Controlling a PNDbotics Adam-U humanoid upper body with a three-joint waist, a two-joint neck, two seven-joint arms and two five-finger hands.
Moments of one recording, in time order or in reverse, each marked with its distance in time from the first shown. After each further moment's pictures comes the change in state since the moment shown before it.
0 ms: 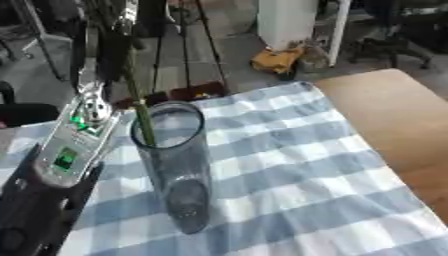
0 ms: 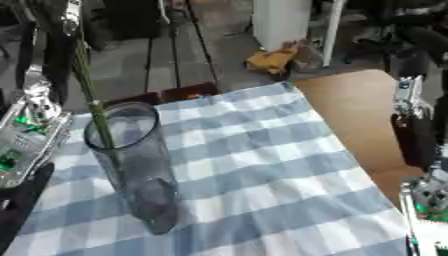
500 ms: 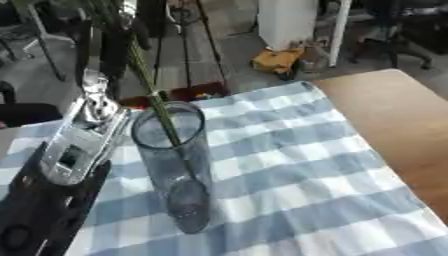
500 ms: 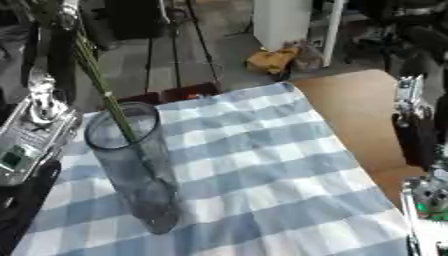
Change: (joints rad) left arm -0.014 -0.023 0.000 -0.007 0.085 -0.014 0.023; right arm -0.003 0.000 0.001 0.000 0.000 -0.001 0.005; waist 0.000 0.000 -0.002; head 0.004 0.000
